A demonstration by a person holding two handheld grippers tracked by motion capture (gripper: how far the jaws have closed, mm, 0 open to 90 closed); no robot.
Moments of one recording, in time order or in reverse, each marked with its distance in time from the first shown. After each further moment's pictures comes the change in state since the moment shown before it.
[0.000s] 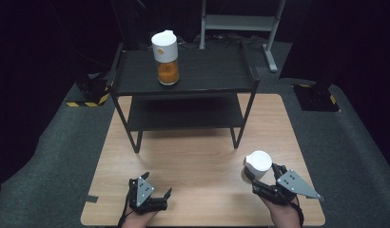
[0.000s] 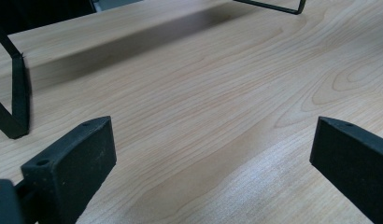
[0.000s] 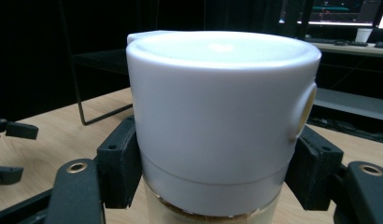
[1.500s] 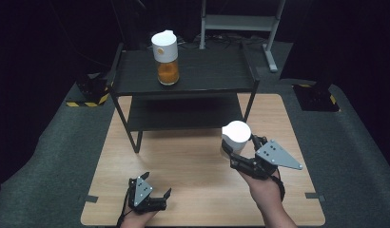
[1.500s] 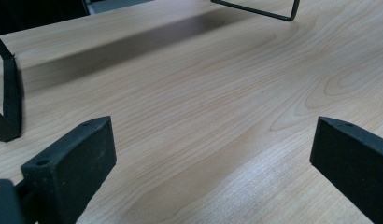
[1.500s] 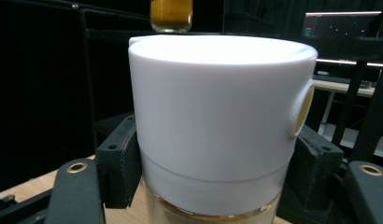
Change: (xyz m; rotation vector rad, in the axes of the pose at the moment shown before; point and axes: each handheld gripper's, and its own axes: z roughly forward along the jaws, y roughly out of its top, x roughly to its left) left arm 0.008 -0.003 -0.001 -0.019 -0.031 -0.021; right arm 0.023 0.079 0.056 -0.097 0.056 -0.021
